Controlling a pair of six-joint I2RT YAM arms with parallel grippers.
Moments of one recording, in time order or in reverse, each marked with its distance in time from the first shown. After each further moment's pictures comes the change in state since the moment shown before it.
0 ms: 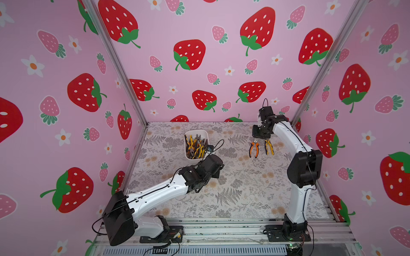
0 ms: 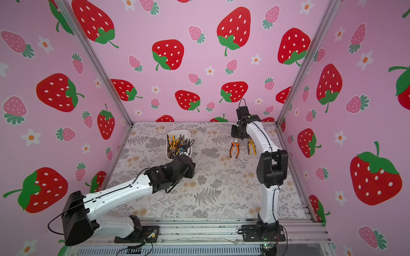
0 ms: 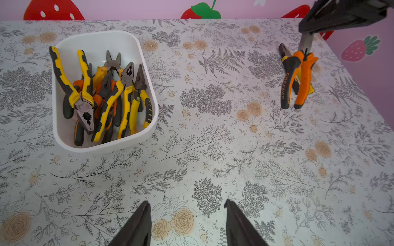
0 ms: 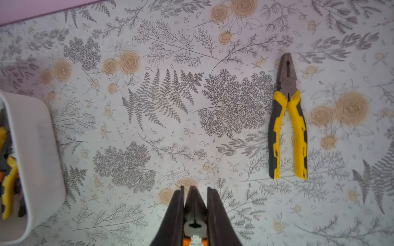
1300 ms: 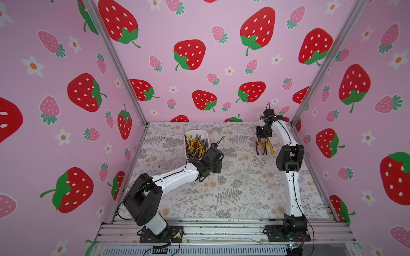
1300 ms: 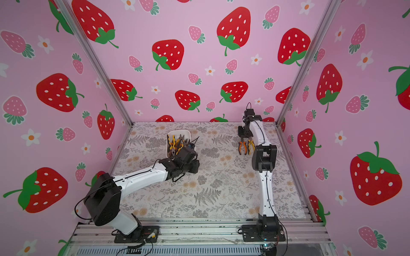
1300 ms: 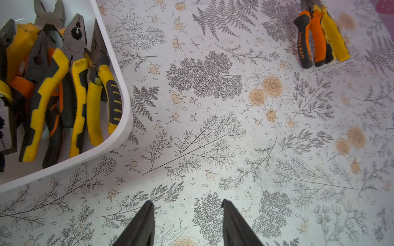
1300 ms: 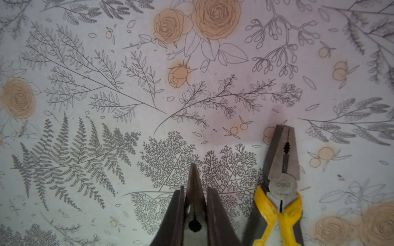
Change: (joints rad) left arm 0.156 0.252 0.047 0.117 0.242 0.108; right arm -0.140 0.515 0.556 -0.124 -0.079 -0.168
